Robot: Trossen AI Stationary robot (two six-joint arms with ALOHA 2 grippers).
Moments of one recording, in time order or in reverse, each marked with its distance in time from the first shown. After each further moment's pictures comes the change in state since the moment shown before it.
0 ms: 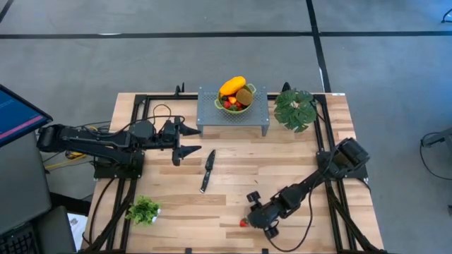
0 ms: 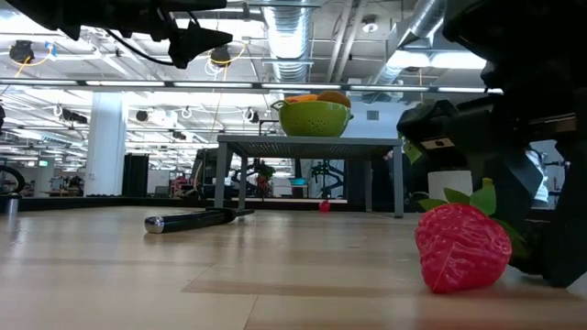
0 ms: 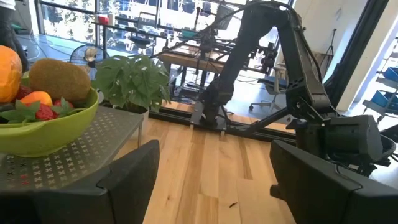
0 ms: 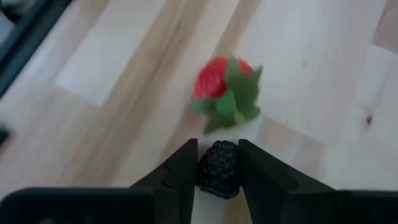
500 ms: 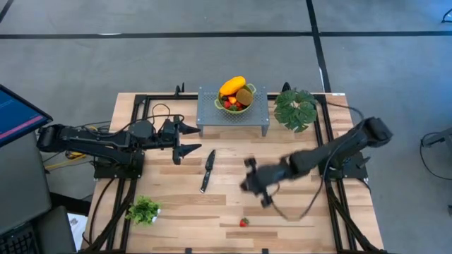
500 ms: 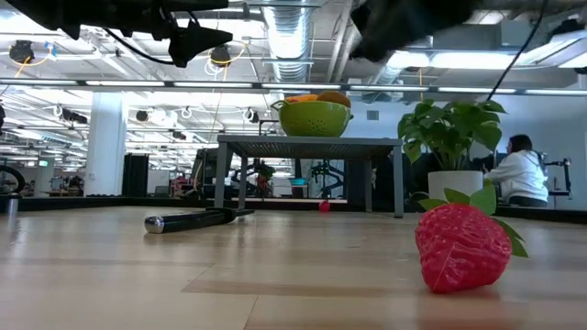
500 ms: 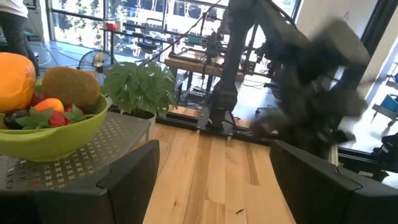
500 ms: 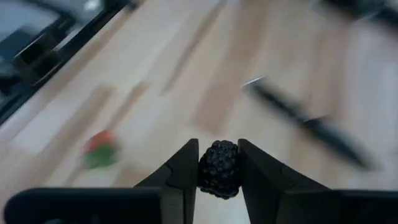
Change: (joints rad) left arm 0.001 0.000 0.000 0.017 -0.034 0.010; right arm -0.246 -0.380 0.000 -0.103 -0.011 -0.284
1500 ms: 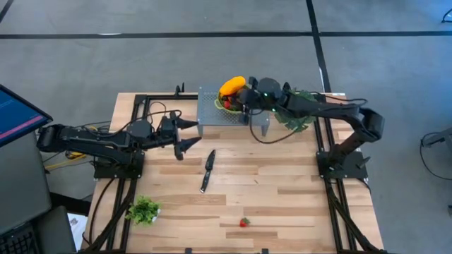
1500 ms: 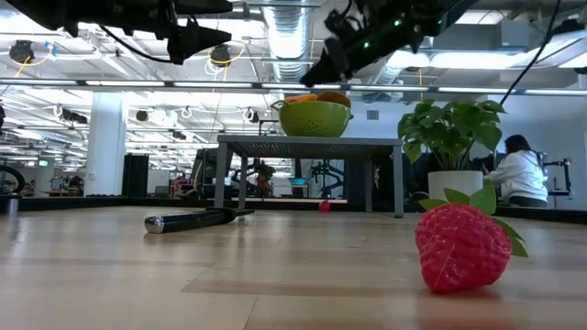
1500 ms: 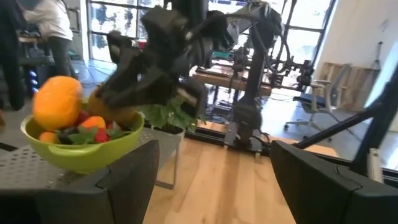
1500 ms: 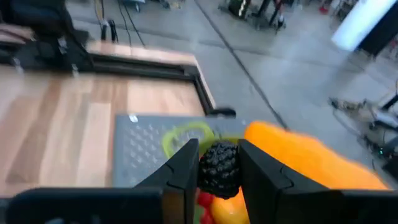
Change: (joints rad) left arm 0.000 0.000 0.000 0.045 -0.132 0.037; right arm -0.776 0.021 0.131 0.277 -0.123 -0.169
